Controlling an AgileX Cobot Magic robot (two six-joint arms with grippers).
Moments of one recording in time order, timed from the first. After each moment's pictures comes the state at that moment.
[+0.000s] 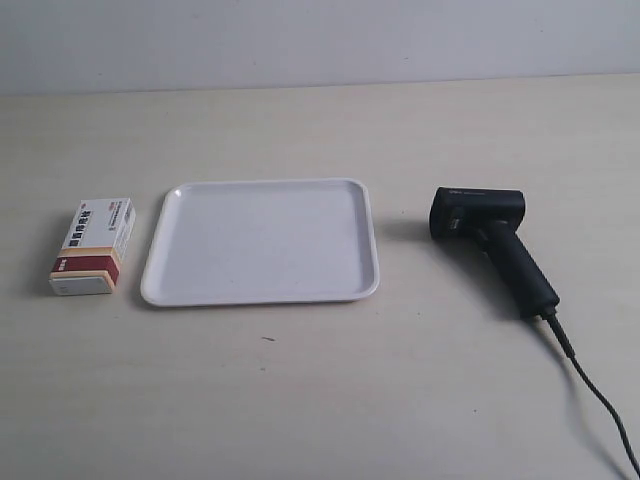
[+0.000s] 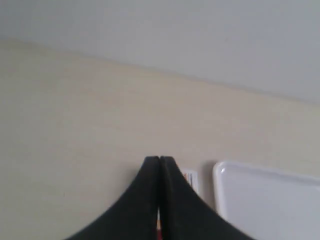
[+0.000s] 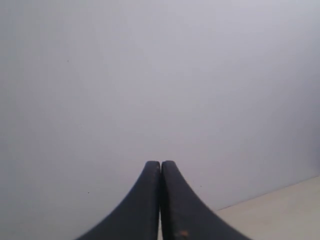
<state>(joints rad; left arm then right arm) -0.02 0.88 -0.45 -0.24 0.08 0.03 0.07 0.01 -0.01 0.08 -0.19 0.26</state>
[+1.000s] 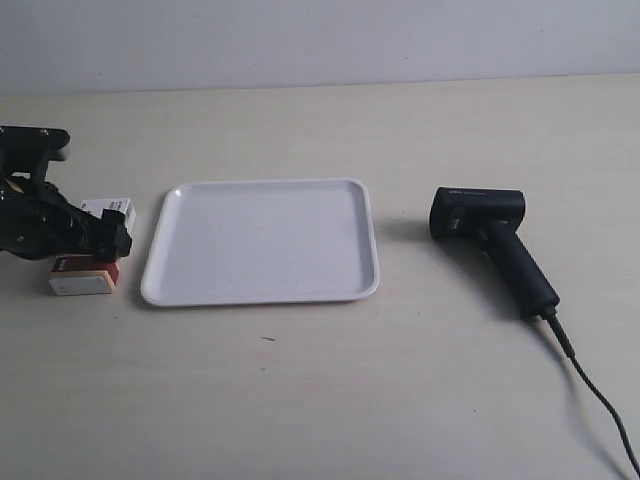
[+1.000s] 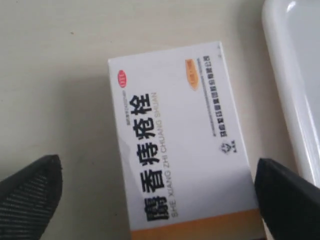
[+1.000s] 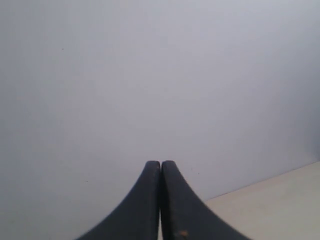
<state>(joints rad) -0.16 1.84 -0.78 -0.24 0.07 0.26 0.07 0.01 -0.01 0.08 -0.14 0.26</state>
